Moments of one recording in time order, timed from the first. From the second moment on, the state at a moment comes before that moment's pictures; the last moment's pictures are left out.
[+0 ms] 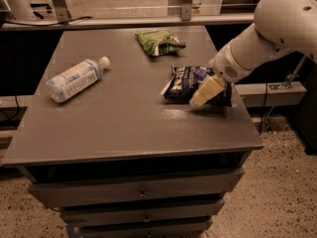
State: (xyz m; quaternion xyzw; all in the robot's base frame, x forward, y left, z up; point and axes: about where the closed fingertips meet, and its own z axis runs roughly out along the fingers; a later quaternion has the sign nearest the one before) arm 0.604 -0.141 0.847 -0.52 0.80 0.08 0.28
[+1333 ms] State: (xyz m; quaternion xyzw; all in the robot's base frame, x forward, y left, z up) arm 0.608 -0.124 0.924 -0.49 0.79 0.13 0.35
